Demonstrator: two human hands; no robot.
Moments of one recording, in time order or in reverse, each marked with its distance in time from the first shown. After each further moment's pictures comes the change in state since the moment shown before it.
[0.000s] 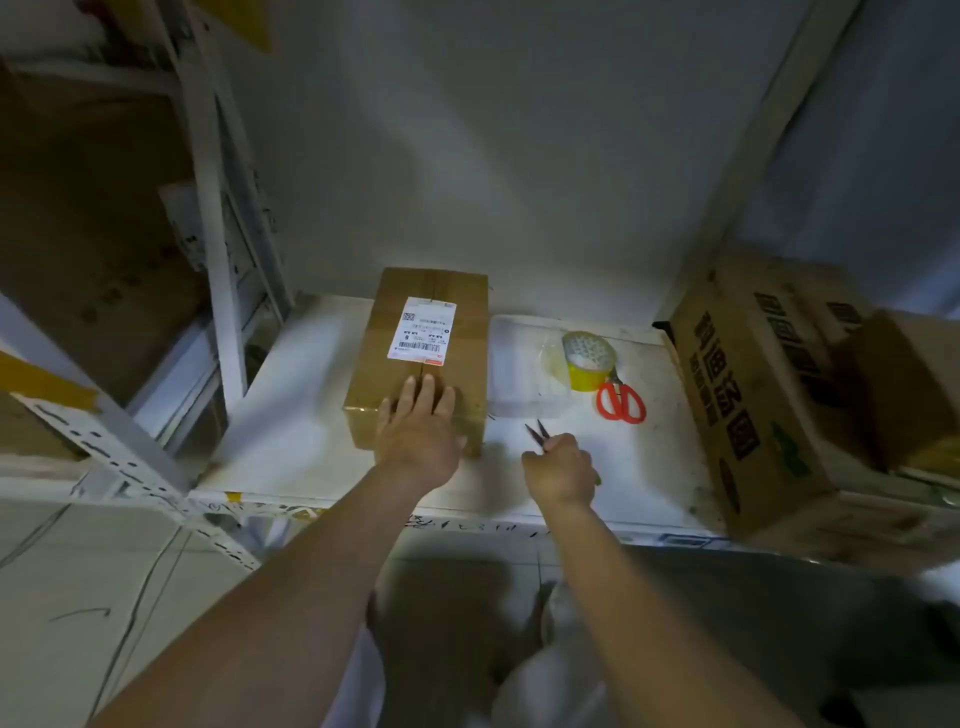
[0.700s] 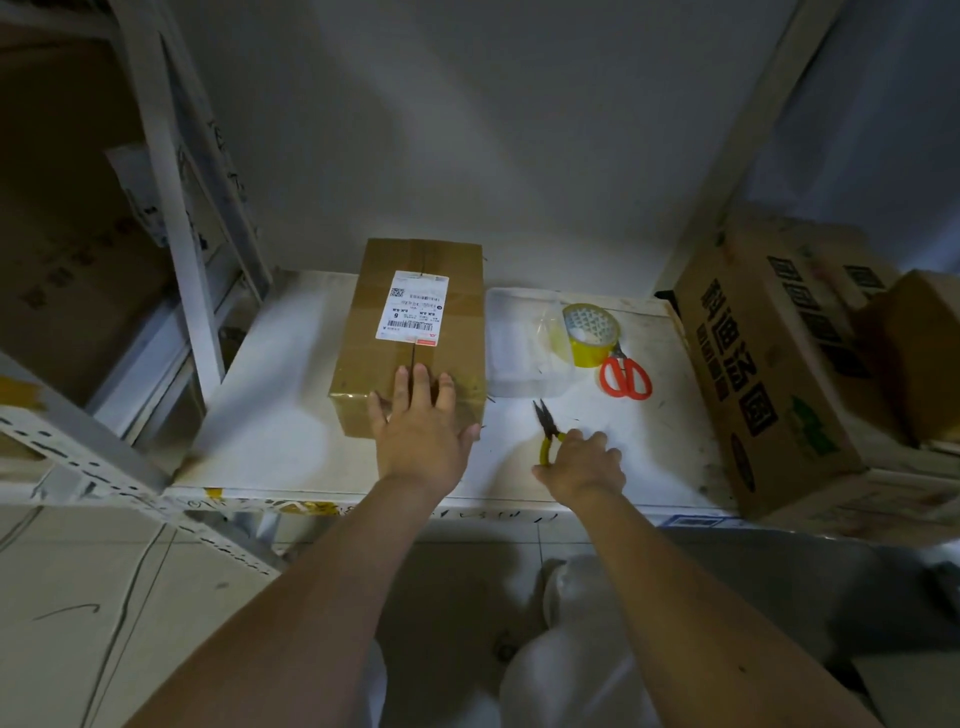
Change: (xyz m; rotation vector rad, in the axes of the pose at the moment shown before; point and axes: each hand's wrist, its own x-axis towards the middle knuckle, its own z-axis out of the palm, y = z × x) left_hand 0.000 0.006 0.027 0.061 0.179 -0.013; right_hand 0.027 0.028 -0.005 -0.718 -0.084 -0.087
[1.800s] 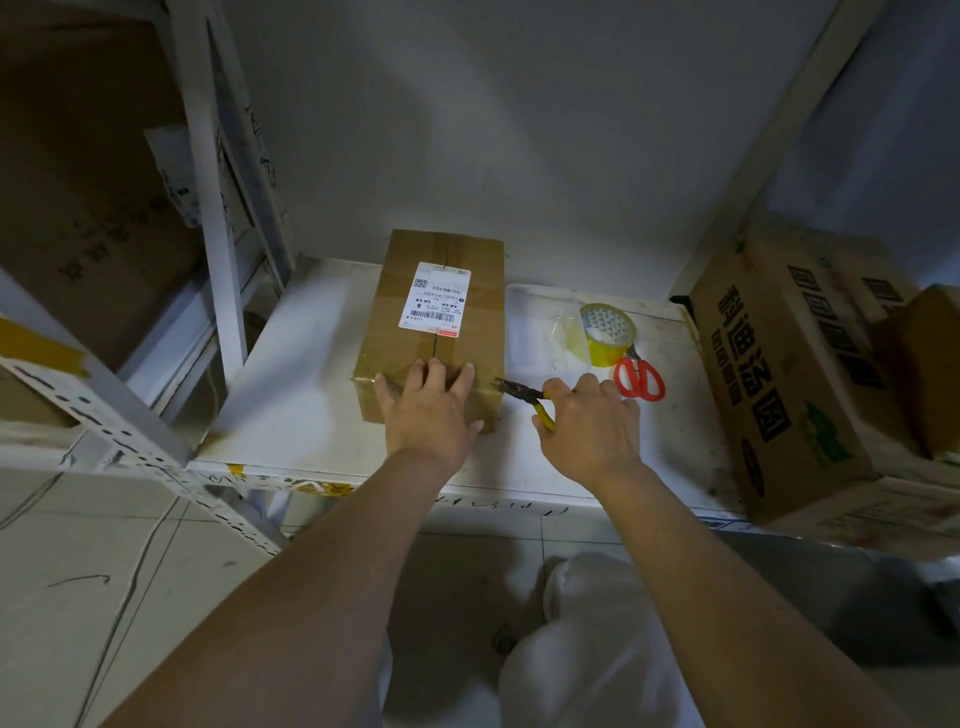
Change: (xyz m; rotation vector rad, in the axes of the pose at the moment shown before) left_hand 0.002 -0.012 -0.006 0.054 0.014 0.008; right_hand -0.034 -0.025 -0.051 -0.229 0.353 -0.413
